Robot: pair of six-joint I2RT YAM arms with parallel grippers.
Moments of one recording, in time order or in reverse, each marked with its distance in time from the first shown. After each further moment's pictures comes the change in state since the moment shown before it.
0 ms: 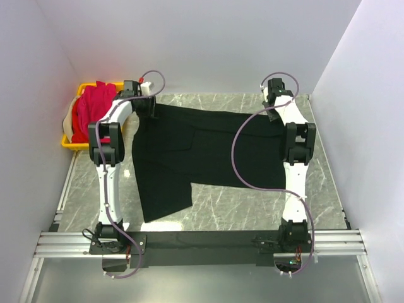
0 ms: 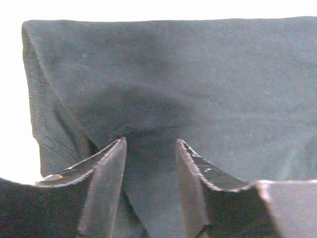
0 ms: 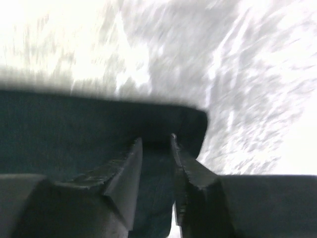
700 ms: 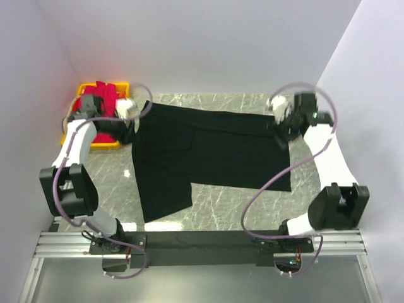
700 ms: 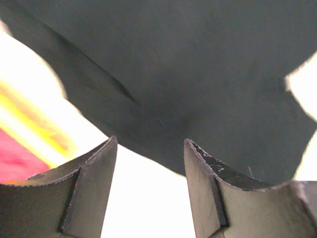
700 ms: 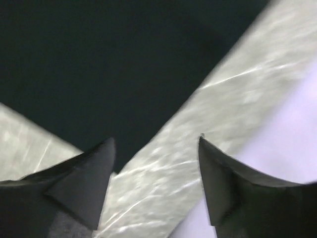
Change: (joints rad) left arm 0.172 -0.874 -0.697 -0.309 0.312 0.629; right arm -0.016 -1.038 -0.807 -0.120 -0.388 -0.293
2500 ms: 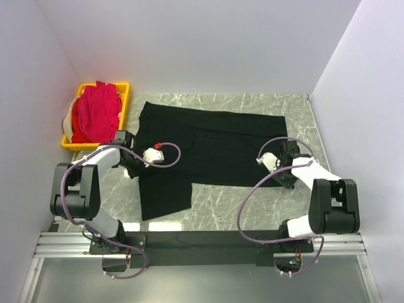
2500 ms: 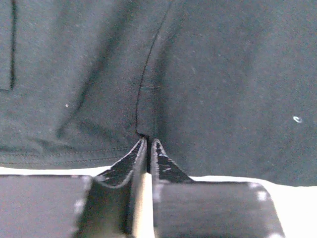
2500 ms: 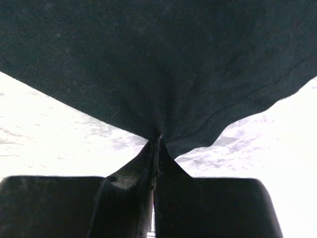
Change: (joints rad) left arm -0.211 -0.018 -0.539 0.223 -0.251 0.466; right arm -0.002 -0.062 -0.756 0.308 0.209 -0.258
